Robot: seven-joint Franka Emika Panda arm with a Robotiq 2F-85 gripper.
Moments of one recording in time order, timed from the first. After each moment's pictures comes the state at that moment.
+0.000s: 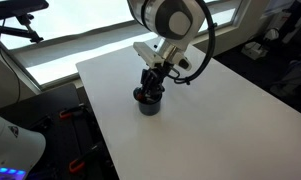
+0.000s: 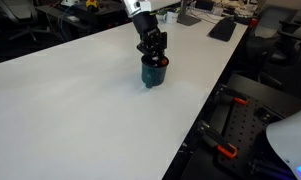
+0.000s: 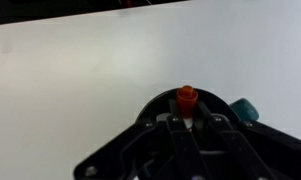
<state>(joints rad) -0.02 0.47 -0.05 -2.05 -0.03 1.93 0.07</state>
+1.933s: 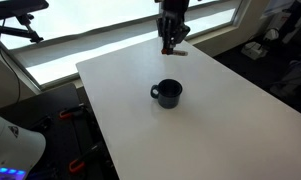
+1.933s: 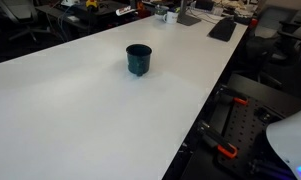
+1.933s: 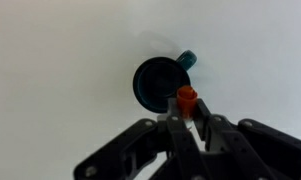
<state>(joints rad) 0.01 0.12 -0.02 -2.06 -0.11 2.08 0.07</state>
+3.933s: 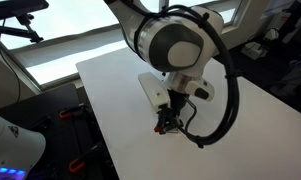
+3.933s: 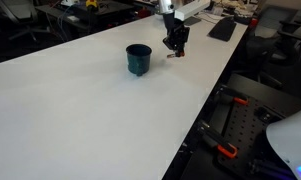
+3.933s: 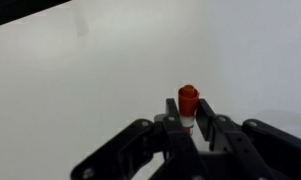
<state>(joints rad) -0.13 0.37 -0.18 -2.26 -0.23 2.31 0.12</state>
